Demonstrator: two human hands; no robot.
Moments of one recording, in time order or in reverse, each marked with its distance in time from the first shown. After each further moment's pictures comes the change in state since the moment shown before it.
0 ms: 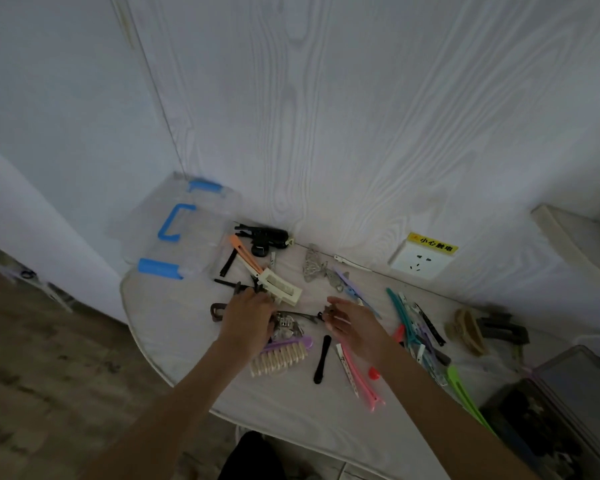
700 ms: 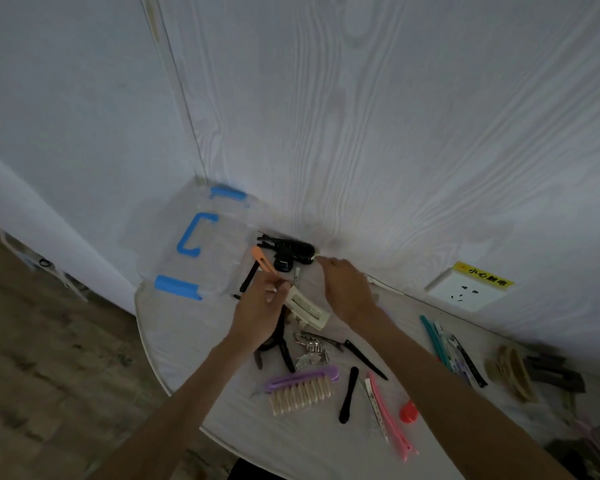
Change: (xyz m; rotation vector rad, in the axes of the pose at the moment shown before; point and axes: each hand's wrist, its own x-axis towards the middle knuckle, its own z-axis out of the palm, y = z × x) left_hand 0.039 -0.031 -0.018 -0.932 0.176 -0.367; right_hand 0.073 -0.037 0.076 -1.739 0.118 -0.946
